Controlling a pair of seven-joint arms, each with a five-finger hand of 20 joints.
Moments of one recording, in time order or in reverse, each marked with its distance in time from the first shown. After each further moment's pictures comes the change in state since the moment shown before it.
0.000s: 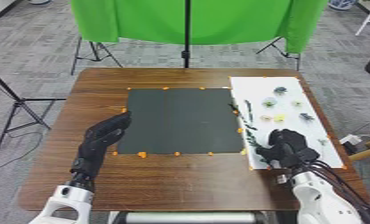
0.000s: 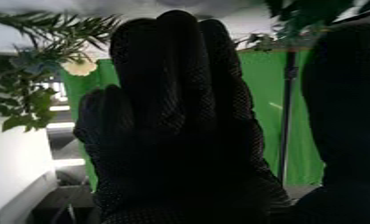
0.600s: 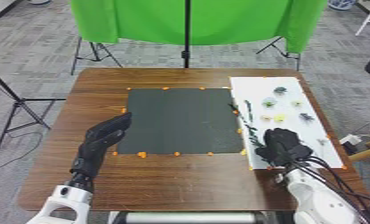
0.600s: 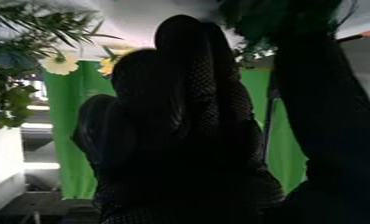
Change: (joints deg) left arm 0.1 -0.2 -0.9 -0.1 0.4 -1.7 -0.8; right arm 2.7 3.3 -3.9 -1.1 -2.8 -6.2 2.0
